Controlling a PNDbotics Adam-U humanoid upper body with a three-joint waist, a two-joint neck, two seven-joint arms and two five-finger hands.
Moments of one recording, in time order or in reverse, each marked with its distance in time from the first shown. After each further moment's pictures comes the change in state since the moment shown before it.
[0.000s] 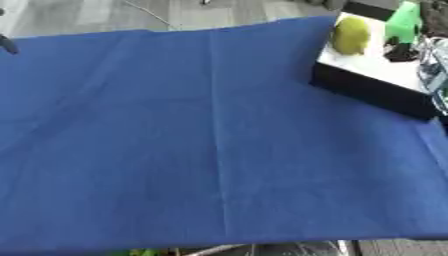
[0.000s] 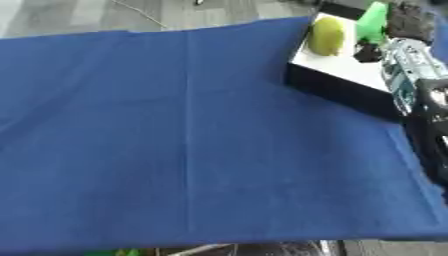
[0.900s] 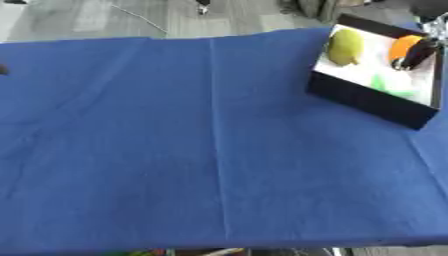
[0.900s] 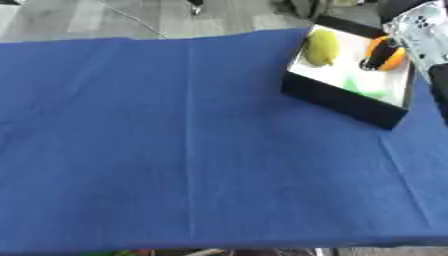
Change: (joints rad) left arm 0.051 0.000 0.042 -0.034 -0.044 0.031 -0.005; right arm 0.039 -0.107 0.048 -0.308 0.355 -0.313 0.347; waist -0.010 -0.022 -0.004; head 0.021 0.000
